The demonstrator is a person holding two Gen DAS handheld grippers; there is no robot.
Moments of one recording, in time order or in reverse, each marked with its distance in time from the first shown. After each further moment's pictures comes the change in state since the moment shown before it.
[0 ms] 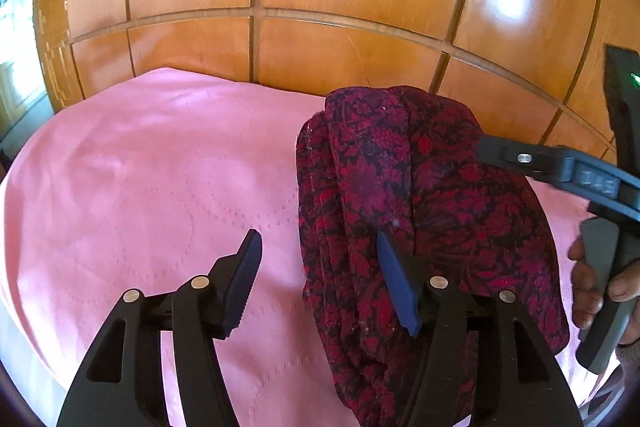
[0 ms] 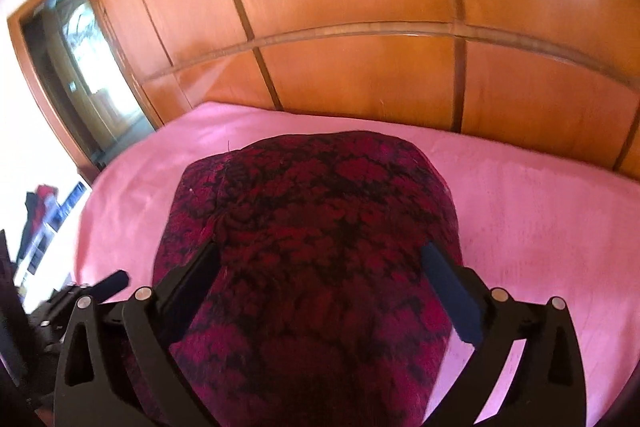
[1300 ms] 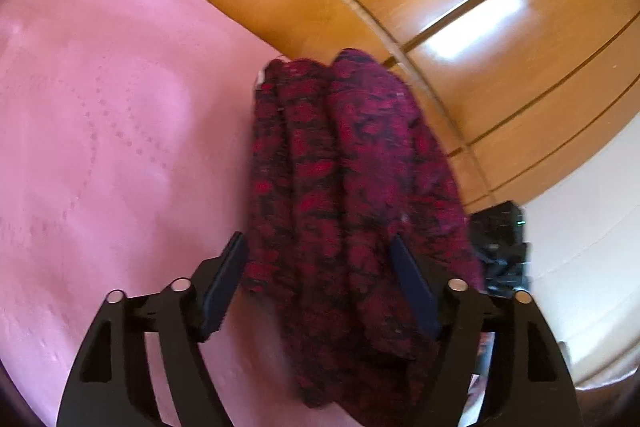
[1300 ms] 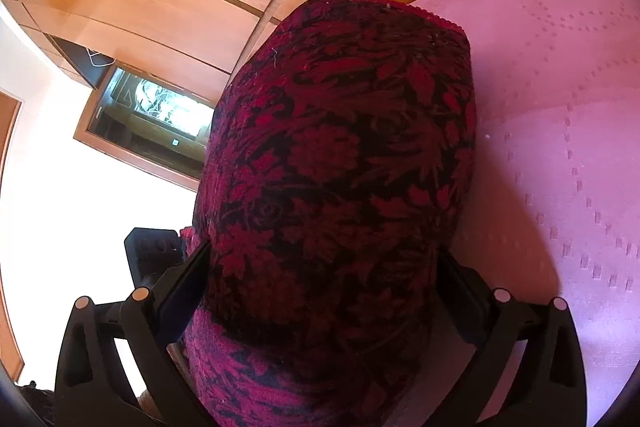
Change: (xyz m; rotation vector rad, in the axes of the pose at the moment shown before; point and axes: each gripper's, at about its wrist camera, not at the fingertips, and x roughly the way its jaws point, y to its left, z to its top) left arm 0.054 0.073 -0.017 -0.319 0.147 -0.608; right arm 0.033 -0.098 -0.056 0.373 0.188 0.537
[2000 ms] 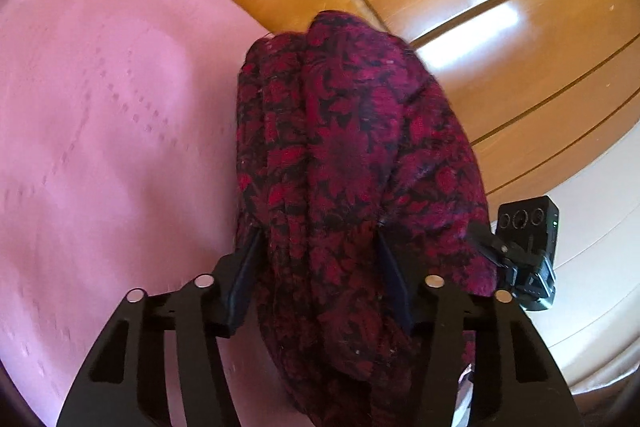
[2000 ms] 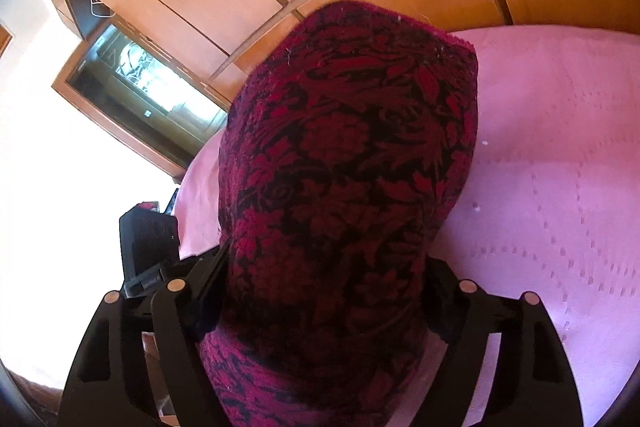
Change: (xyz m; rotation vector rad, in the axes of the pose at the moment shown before) left arm 0.010 0.010 -0.014 -0.052 -0.020 -0.072; right arm 0.012 0.079 -0.012 -0.194 -0.033 -0.181
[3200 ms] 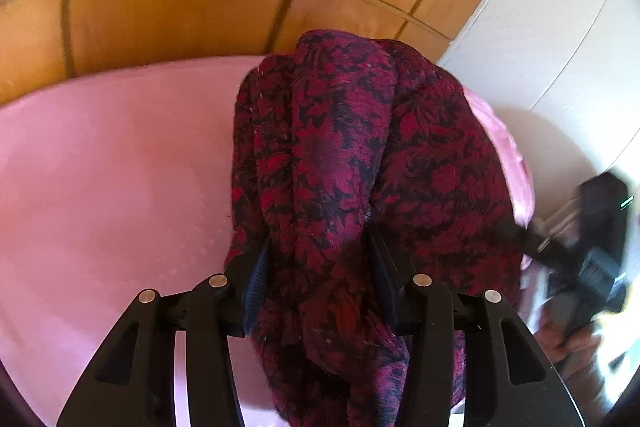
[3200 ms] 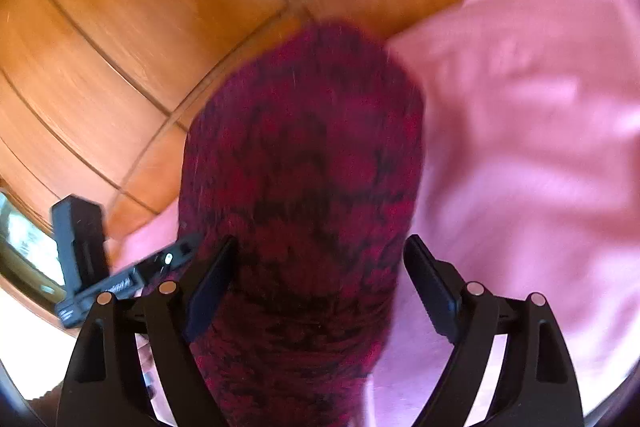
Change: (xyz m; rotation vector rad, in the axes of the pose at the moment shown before) left arm 0.270 -0.319 -0.124 0.662 0.371 0.069; right arm -0.282 -0.146 -0.157 0.370 -0.523 -0.593
